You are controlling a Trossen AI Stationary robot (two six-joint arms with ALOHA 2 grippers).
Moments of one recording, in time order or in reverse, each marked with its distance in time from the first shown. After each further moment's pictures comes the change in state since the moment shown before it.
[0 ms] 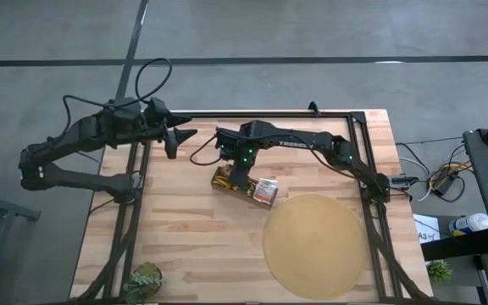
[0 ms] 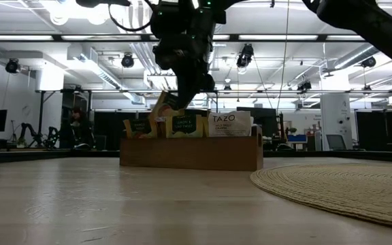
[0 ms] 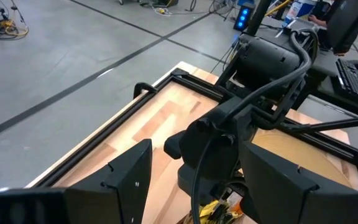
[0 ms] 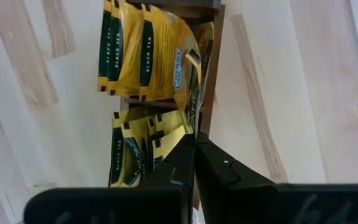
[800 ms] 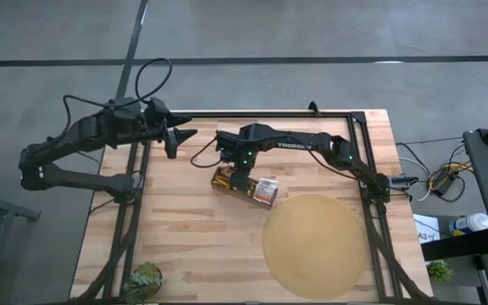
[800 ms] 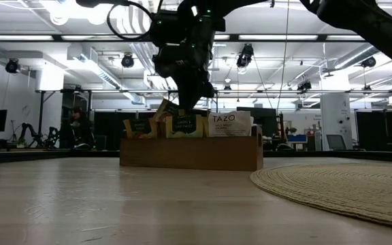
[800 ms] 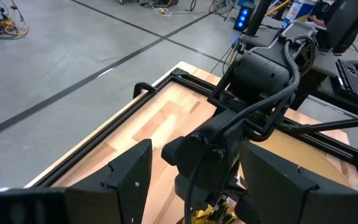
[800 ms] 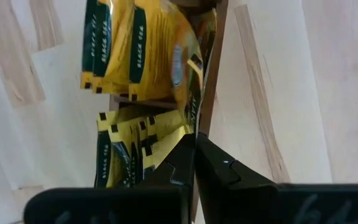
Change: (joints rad) left arm 0.000 0.000 0.000 0.000 0.000 -0.003; right arm -0.001 0.000 -0.070 0.052 0.000 -0.020
